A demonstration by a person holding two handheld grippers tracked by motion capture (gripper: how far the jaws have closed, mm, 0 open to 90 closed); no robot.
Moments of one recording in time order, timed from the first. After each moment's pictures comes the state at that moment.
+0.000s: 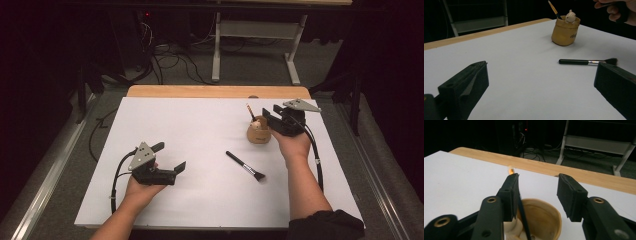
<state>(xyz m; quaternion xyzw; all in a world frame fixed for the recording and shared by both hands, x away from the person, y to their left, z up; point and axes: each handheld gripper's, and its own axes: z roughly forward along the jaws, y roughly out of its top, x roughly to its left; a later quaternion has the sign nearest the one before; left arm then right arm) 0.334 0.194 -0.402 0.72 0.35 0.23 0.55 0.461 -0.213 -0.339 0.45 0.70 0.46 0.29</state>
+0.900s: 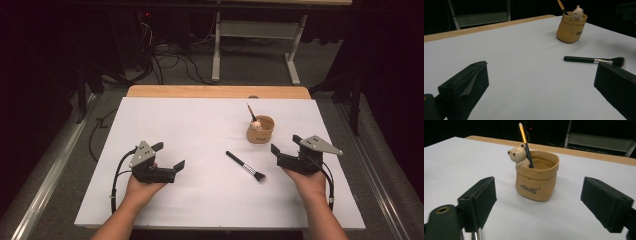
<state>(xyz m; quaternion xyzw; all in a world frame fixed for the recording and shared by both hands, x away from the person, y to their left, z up) 0.340 0.197 -0.407 0.72 0.37 0.22 0.55 0.374 -0.253 -0.379 0.44 0.71 0.48 0.29</state>
